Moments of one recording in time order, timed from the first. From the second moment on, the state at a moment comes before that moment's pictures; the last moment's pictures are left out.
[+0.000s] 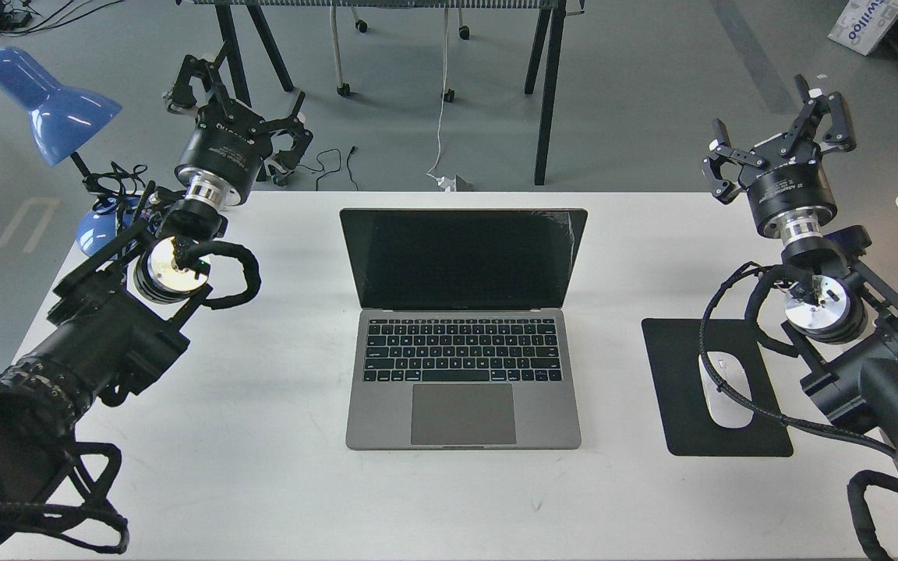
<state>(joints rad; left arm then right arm) -0.84 0.16 -0.83 -0.55 -0.11 -0.47 -0.36 0.68 -0.26 0.99 0.63 -0.08 0.41 0.41</state>
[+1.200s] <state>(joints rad) -0.84 0.16 -0.83 -0.55 -0.11 -0.48 -0.36 0.78 -0.15 0.63 0.65 -0.09 0.36 0.38</state>
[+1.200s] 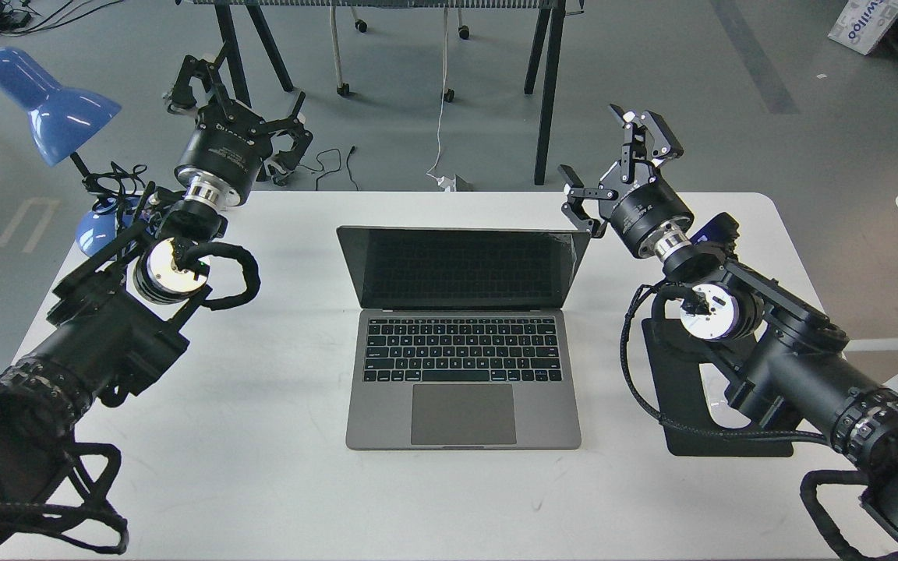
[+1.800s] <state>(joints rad) -0.84 0.16 -0.83 -0.55 -0.11 -0.48 -0.36 0.73 -0.24 0.43 0.73 -0.10 0.37 0.38</state>
